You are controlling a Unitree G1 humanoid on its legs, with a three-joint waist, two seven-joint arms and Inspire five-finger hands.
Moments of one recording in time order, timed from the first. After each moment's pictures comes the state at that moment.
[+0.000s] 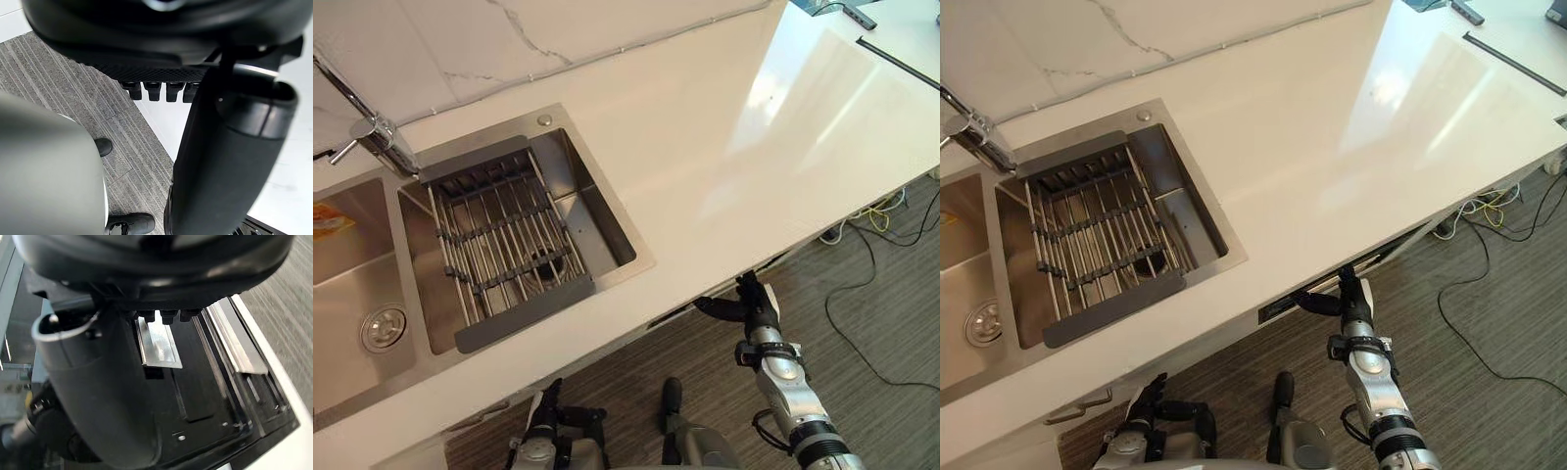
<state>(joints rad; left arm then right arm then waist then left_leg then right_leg) -0.01 0.08 -0.01 1.09 0.08 -0.16 0.16 -0.13 -0.30 0.13 0.52 0.21 -0.14 -0.14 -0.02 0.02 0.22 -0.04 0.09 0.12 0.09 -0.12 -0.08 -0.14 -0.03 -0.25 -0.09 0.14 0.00</state>
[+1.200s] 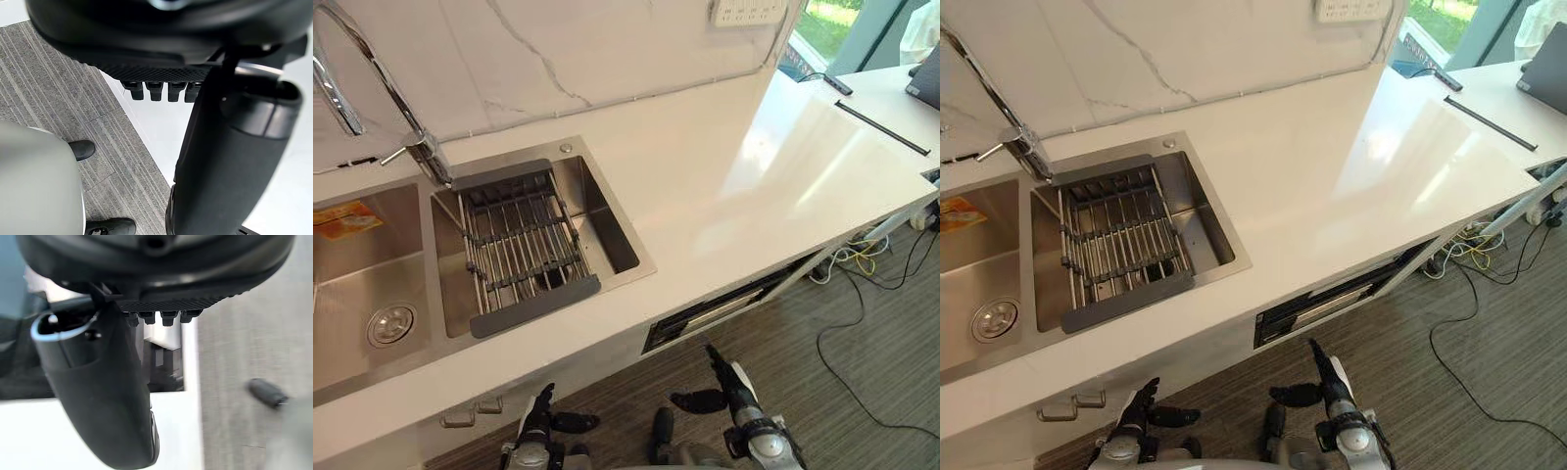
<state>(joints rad) 0.02 0.10 0.00 1.07 0.09 -0.14 0.16 0.16 -0.15 0.03 0.75 -0.12 -0.15 -0.02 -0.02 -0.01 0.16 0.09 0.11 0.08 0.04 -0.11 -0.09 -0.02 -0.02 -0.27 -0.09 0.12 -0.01</state>
